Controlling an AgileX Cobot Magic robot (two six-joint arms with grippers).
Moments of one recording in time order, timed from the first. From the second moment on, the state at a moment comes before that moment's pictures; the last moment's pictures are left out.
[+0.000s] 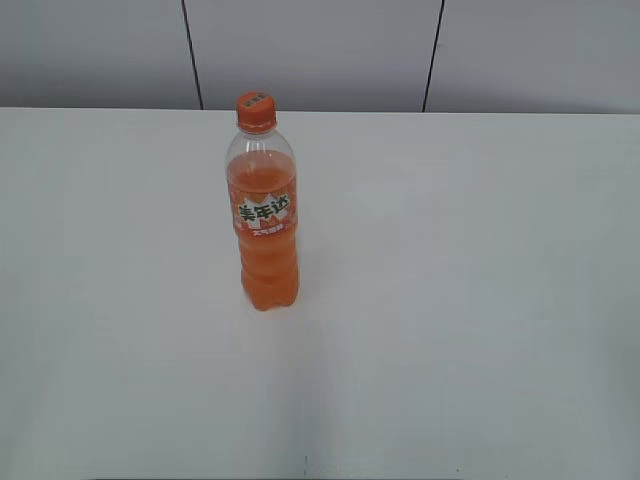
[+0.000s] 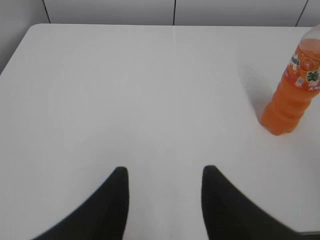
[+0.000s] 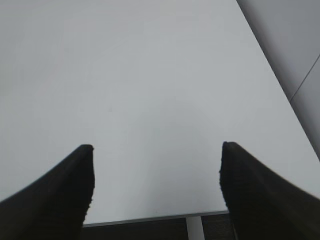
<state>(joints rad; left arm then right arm) 0.03 -0.01 -0.53 -0.05 1.07 0.01 -0.02 -0.01 -0.51 0.00 1.10 -0.03</state>
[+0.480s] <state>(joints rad) 0.03 -0.01 -0.53 -0.05 1.07 0.01 -0.02 -0.01 -0.51 0.00 1.10 -0.03</state>
